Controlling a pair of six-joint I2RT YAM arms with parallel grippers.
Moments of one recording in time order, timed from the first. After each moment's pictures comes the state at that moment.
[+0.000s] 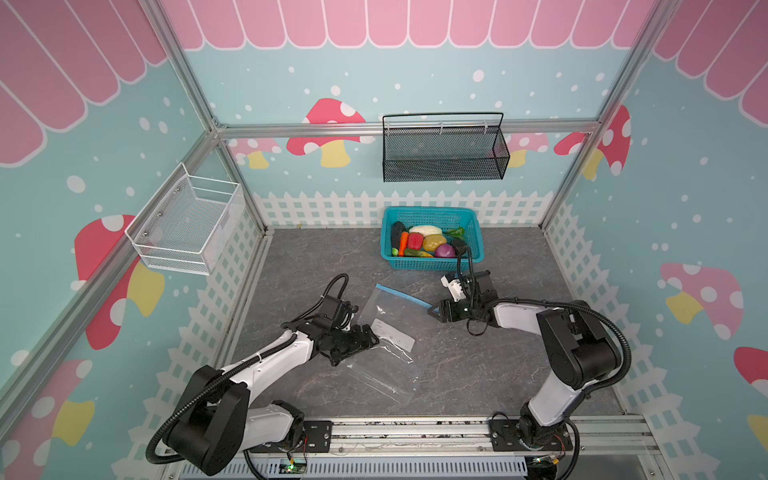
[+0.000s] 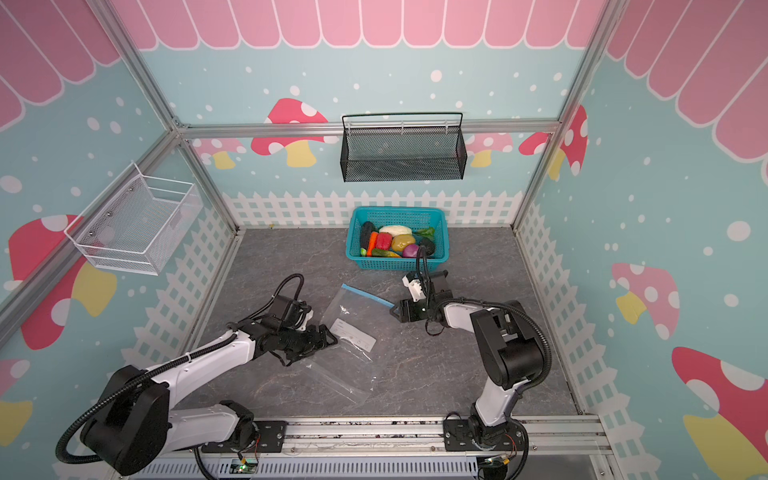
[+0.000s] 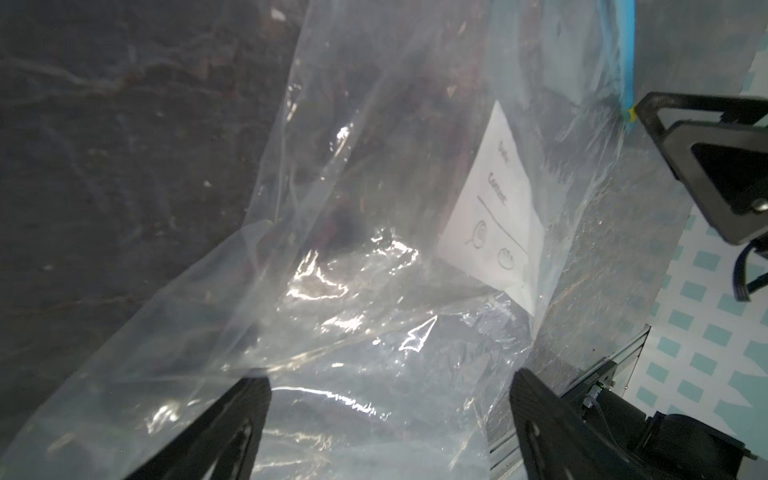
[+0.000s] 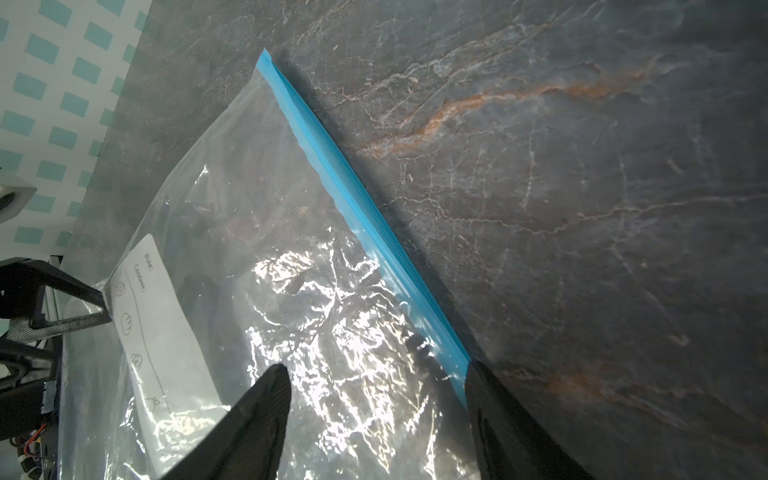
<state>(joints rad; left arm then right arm) -0.40 1.27 0.62 -0.45 0.40 -0.73 0.32 1.72 0.79 0.04 -0.55 0.18</state>
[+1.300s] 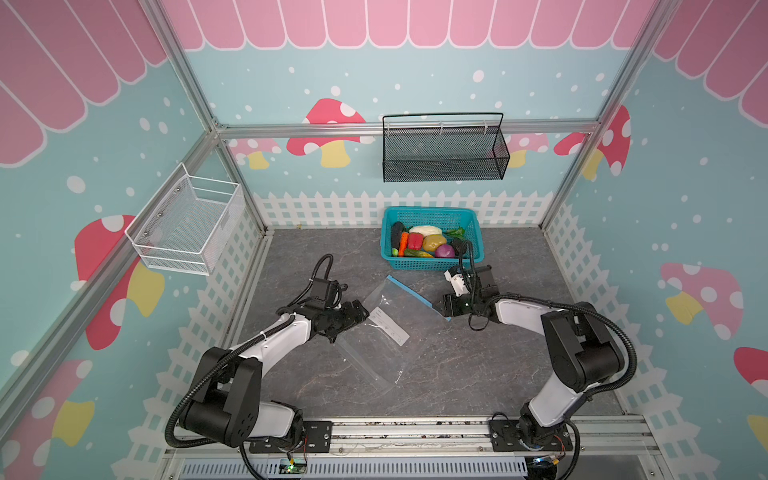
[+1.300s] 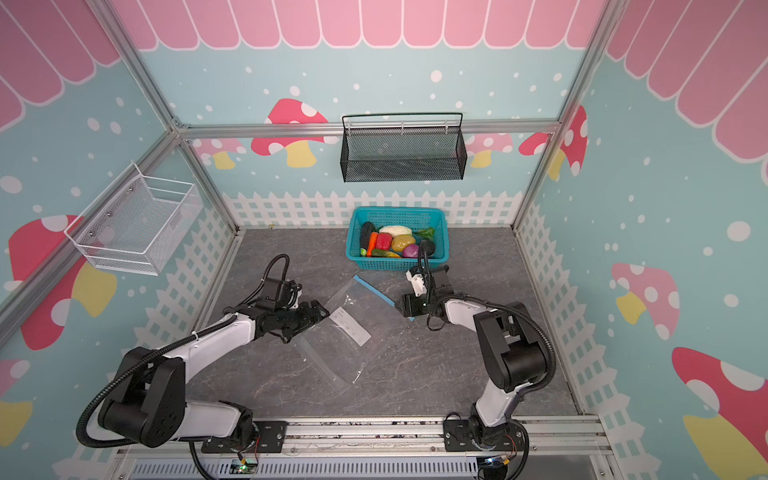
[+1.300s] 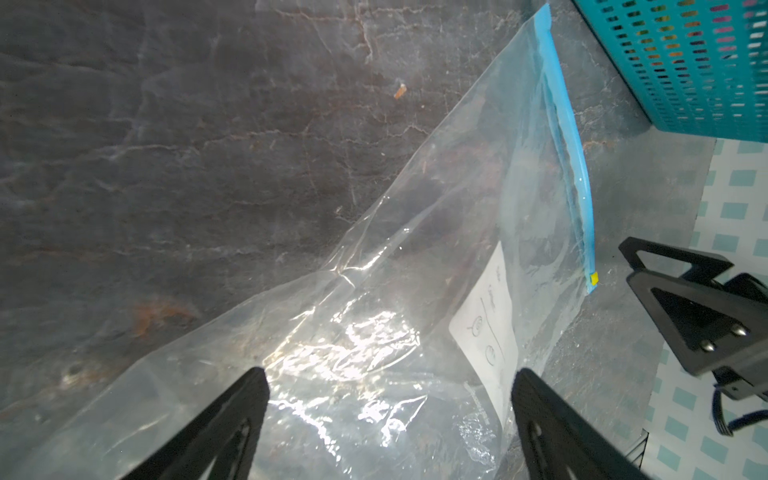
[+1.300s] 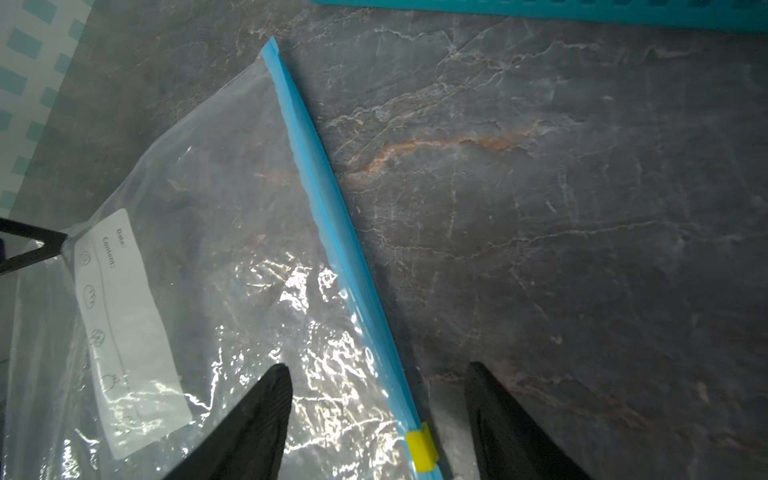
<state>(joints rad) -0.27 1.38 0.73 -0.34 0.33 -0.70 0.31 1.72 0.87 -0.04 -0.42 0.14</state>
